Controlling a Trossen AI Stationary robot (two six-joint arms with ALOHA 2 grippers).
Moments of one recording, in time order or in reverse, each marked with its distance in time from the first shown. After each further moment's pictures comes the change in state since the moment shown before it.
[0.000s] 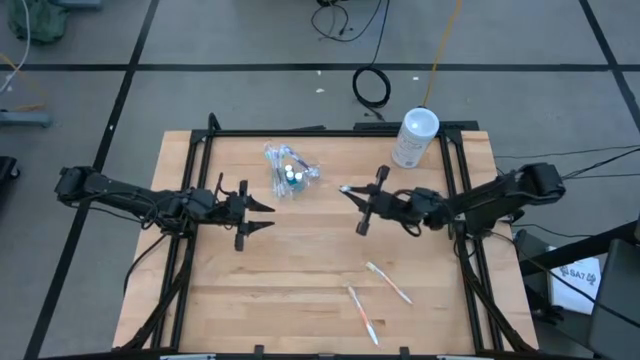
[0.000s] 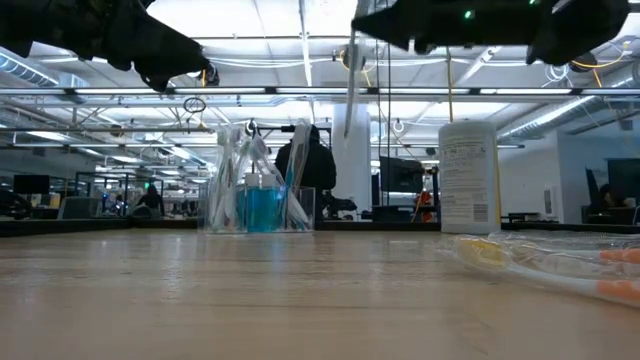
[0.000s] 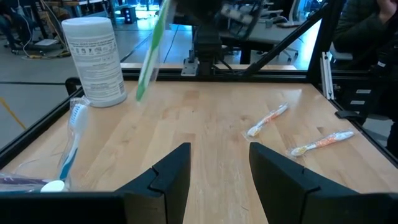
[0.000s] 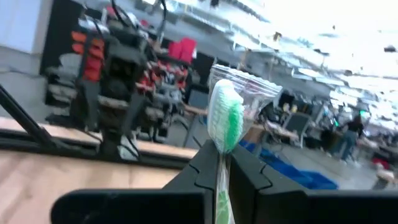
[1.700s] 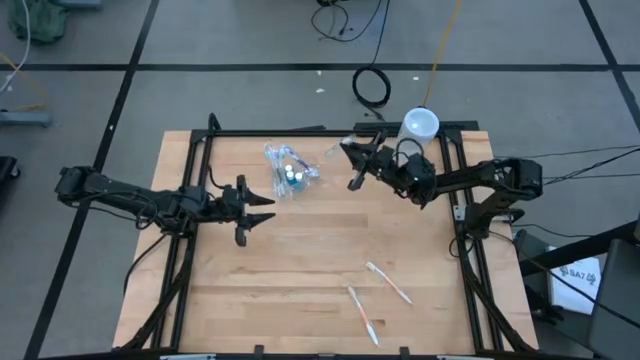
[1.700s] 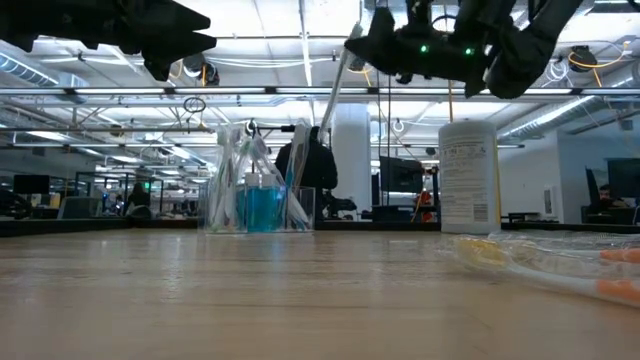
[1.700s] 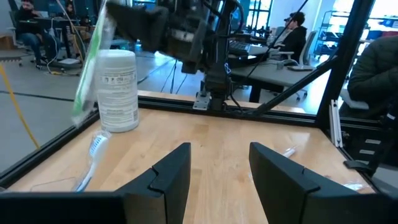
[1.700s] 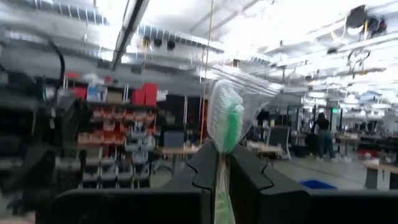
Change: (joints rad) left arm -0.001 0.000 0.000 0.142 -0.072 -0.050; right arm -0.360 0.163 0.064 0.282 -0.238 0.255
